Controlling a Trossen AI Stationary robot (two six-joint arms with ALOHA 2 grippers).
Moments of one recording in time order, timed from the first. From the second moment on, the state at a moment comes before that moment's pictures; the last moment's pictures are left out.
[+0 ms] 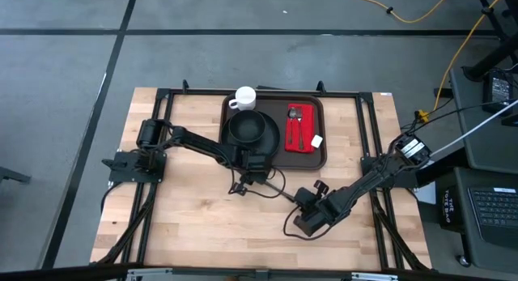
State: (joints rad) left arm -0.06 1.97 1.28 -0.52 -0.04 0.44; right arm 0.61 1.78 0.99 -0.56 0.43 1.12
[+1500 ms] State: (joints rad) left arm -0.15 1.76 1.28 -0.74 -0.34 0.28; right arm 0.50 1.64 0.99 -0.16 0.73 0.37
